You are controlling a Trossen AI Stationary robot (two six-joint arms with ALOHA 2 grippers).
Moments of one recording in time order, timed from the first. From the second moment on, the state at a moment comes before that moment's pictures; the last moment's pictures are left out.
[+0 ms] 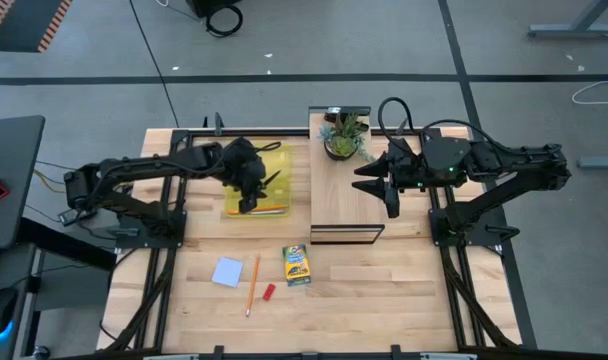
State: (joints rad) left arm 0.38 1.31 0.90 -0.53 0.23 0.10; right arm 0.17 1.11 1.38 -0.62 0.28 0.40
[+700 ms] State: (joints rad) left arm 0.38 1.31 0.73 -0.46 0.06 0.35; right arm 0.17 1.11 1.38 -0.61 0.28 0.42
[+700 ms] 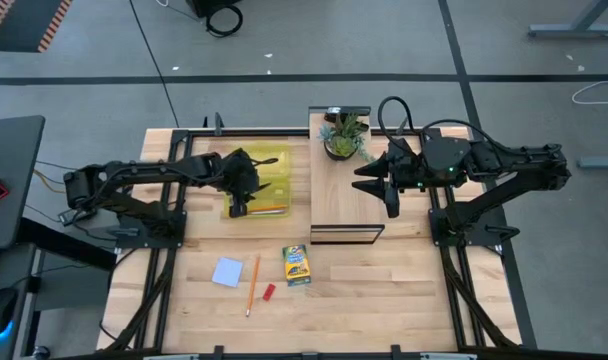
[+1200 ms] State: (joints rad) left arm 0.37 1.31 0.71 -0.42 0.01 0.41; right arm 0.17 1.11 1.38 -0.61 0.28 0.42
